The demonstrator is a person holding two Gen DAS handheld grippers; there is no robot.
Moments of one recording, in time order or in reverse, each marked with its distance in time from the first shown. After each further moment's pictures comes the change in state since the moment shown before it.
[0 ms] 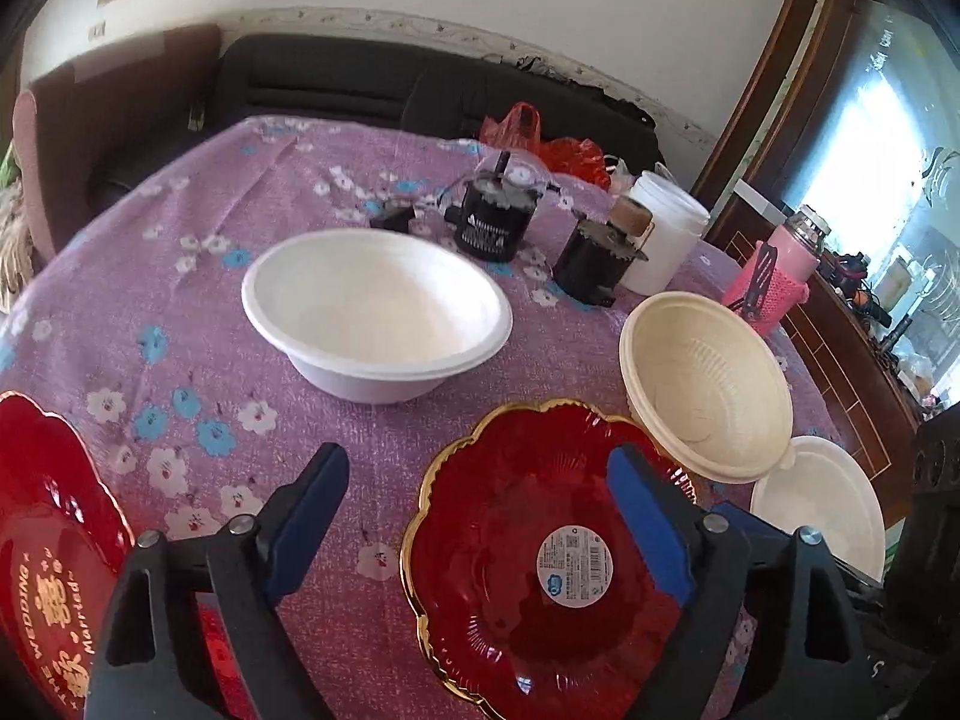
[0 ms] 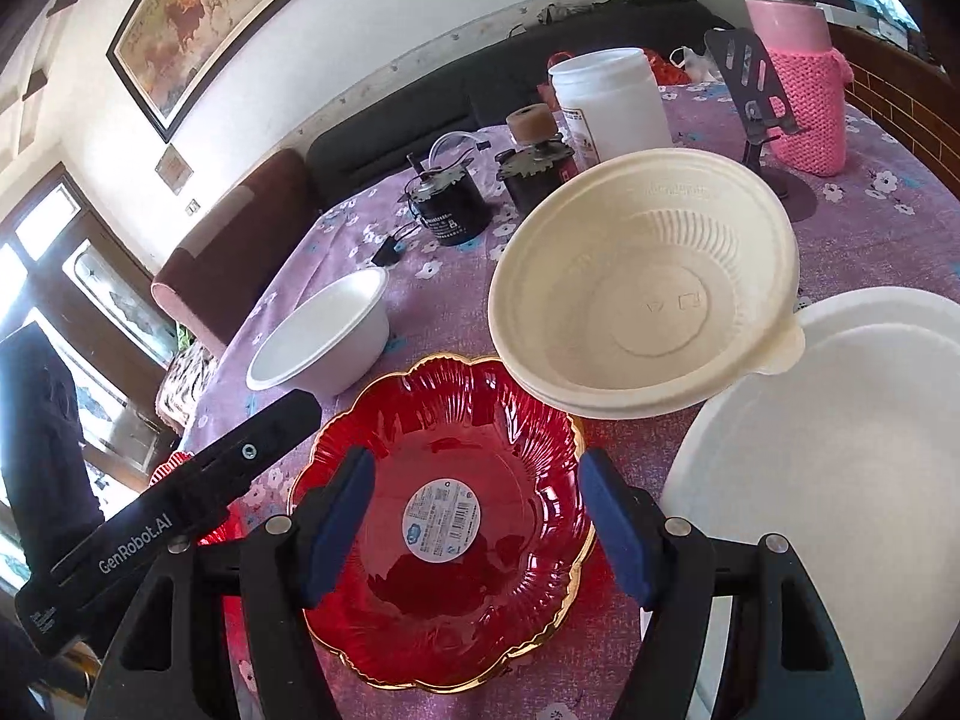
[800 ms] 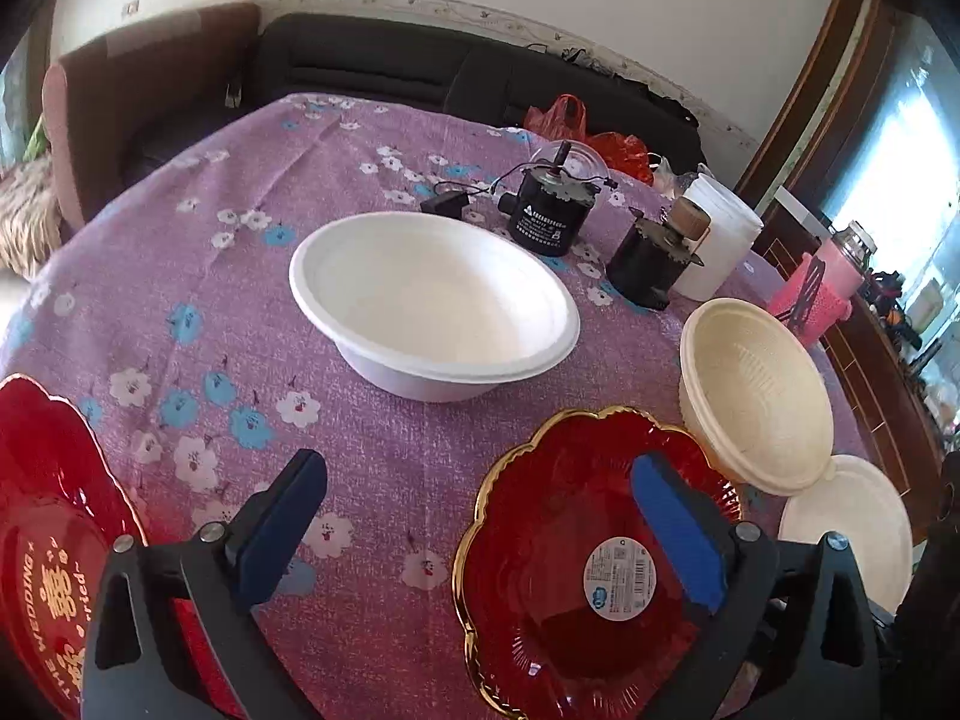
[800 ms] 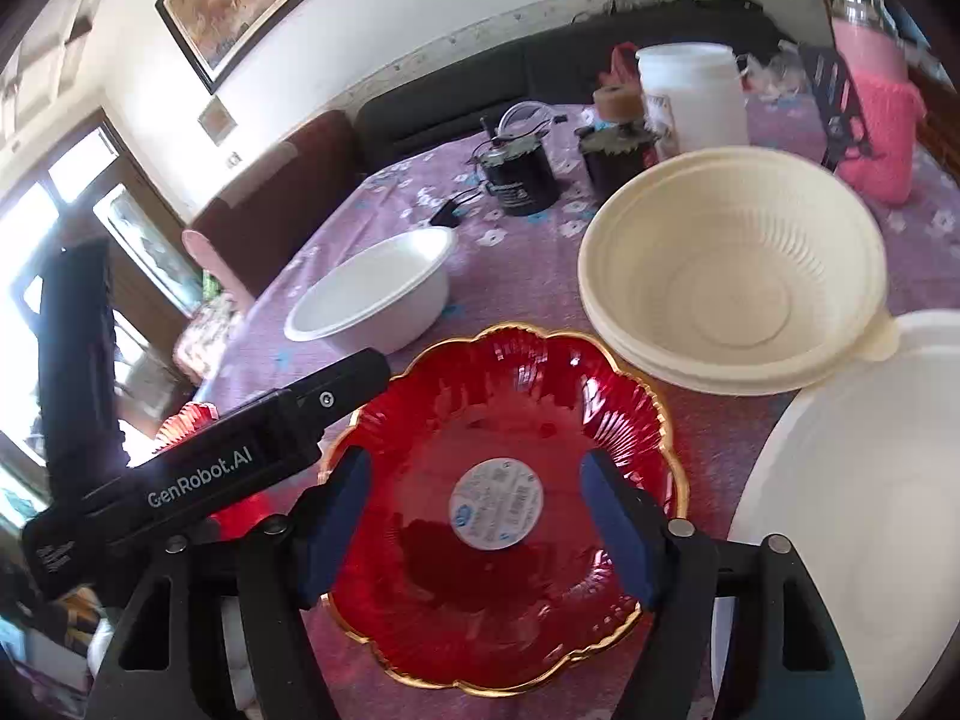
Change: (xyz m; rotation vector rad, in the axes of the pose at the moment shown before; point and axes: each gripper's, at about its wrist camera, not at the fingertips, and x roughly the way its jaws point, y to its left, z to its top) left arm 0.007 0.015 0.004 -0.059 0.010 0.085; right arm 0.009 0.020 -0.004 -0.076 0.050 0.128
